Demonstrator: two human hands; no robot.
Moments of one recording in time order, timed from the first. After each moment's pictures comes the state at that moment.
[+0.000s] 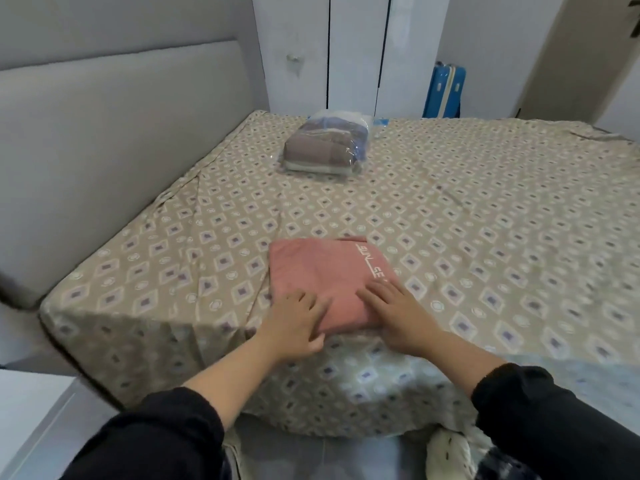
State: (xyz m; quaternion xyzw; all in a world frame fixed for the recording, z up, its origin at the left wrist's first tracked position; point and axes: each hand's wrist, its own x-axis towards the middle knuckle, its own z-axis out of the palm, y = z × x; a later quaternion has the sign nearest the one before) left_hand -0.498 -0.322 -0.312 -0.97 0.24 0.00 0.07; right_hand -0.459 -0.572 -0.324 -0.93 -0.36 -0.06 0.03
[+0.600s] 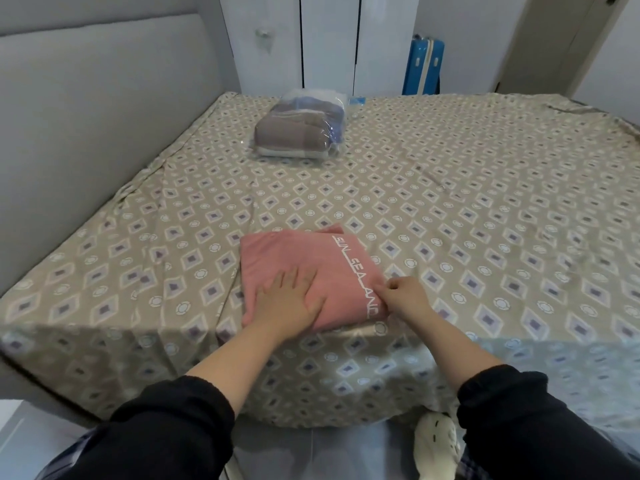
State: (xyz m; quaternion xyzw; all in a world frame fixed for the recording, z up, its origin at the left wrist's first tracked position) left_hand -0.456 -0.358 -0.329 -0.99 0.06 0.07 -0.10; right_hand -0.441 -0.589 -0.317 -0.89 0.12 0.06 0.44
